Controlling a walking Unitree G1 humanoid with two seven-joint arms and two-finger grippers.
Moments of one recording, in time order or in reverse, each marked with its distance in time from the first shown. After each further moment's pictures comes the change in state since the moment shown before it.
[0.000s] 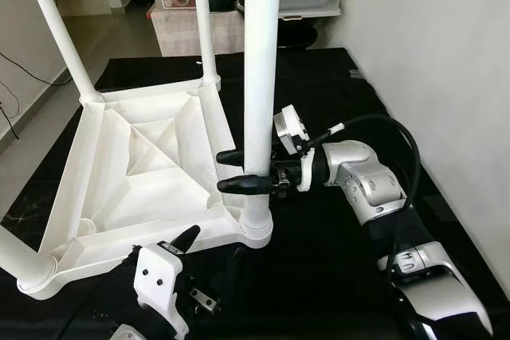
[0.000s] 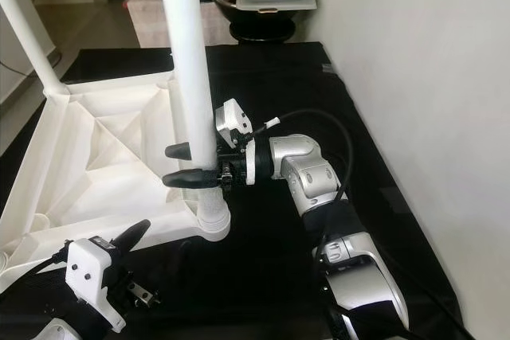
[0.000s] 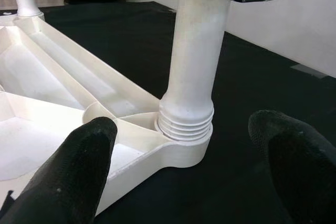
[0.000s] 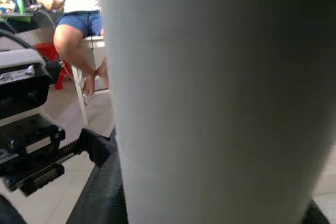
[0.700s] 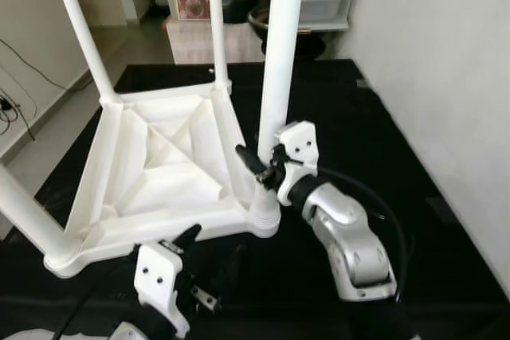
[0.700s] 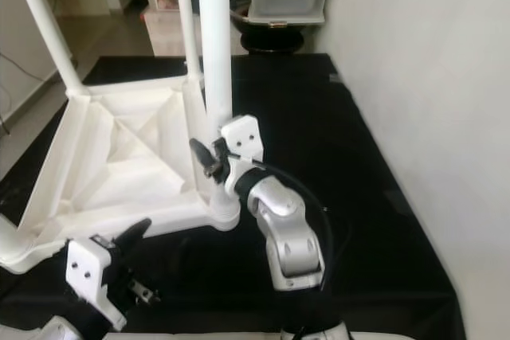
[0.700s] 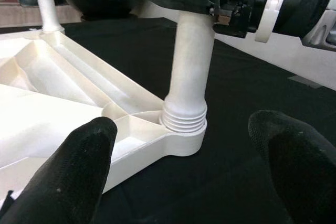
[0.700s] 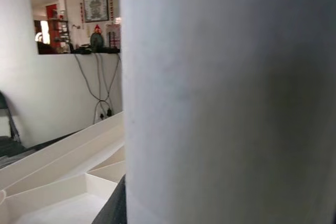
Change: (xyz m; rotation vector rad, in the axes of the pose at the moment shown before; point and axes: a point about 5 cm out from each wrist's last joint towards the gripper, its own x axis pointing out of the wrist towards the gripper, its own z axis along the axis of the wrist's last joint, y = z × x) left arm 0.003 0.001 0.003 0.001 -0.016 0.006; right arm 0.006 0.027 -0.025 -0.011 -0.008 -1.043
